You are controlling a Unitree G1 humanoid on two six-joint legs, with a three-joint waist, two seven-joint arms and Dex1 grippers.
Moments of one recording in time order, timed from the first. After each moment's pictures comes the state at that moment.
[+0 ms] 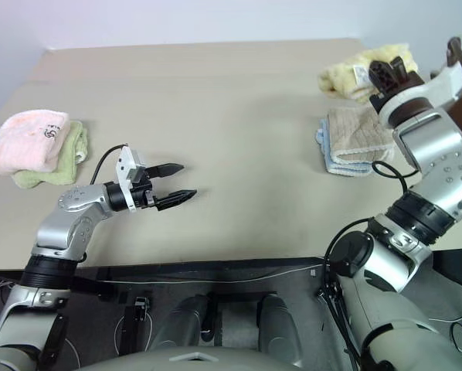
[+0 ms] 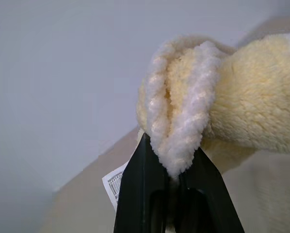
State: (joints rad) left arm -0.40 0.53 -0.02 0.11 -0.42 0.29 -1.02; right arm -0.87 -0.34 -0.86 -0.03 0.84 1.06 -0.10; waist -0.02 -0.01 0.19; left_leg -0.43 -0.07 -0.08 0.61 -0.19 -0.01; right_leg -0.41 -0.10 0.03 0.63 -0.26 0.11
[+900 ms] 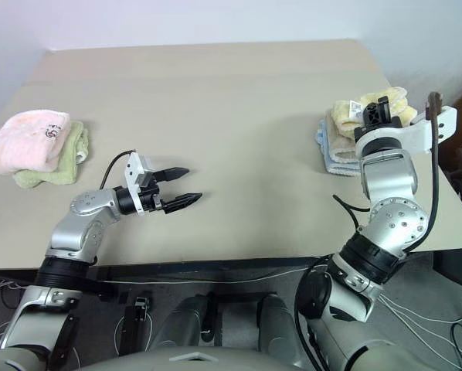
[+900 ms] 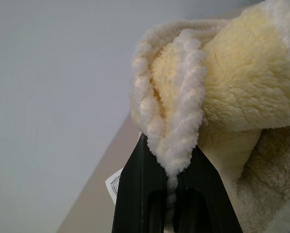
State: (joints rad) left arm -0.40 0.47 -0.02 0.18 -0.38 0.22 -1.03; right arm -0.65 -0.10 -0.71 -0.25 1.01 0.71 -0.49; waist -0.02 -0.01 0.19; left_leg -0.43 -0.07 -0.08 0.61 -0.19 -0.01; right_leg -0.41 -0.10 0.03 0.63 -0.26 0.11
